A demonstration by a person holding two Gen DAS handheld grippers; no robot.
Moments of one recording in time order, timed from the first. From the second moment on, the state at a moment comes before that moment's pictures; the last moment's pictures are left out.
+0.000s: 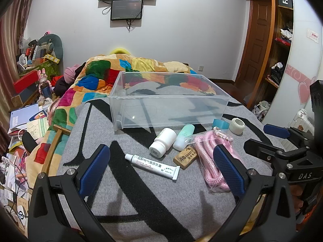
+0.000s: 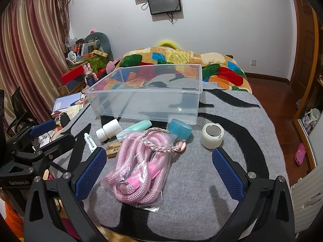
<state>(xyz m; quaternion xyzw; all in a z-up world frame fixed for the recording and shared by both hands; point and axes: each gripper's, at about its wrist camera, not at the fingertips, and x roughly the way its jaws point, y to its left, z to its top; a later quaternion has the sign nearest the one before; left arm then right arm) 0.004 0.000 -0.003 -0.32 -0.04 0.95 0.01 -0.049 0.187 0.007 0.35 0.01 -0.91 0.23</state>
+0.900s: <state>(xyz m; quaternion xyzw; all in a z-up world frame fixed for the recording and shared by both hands) 0.007 0.001 -0.003 -0.32 -0.04 0.95 0.01 -0.047 0.184 0.008 0.35 0.01 -0.91 0.23</state>
